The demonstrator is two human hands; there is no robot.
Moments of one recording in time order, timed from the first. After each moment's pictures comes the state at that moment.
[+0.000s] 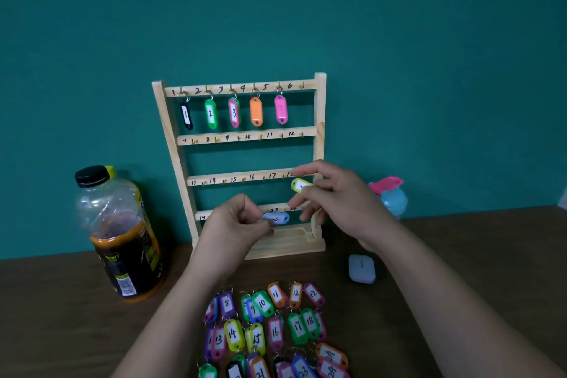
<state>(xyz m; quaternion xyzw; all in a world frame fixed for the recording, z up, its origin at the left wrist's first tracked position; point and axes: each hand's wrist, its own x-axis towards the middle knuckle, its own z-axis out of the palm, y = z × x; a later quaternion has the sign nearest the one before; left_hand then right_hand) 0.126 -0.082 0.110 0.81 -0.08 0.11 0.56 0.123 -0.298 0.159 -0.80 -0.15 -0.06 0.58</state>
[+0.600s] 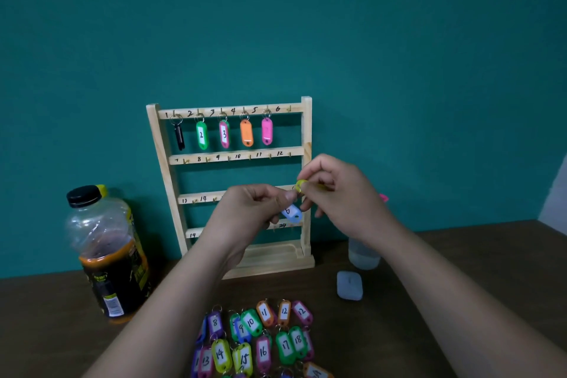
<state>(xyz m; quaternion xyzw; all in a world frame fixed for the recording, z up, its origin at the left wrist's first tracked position) 0.140 -0.120 0.166 0.73 -0.15 0.02 0.67 0.120 -0.318 0.192 -0.82 -0.19 -0.17 0.51</state>
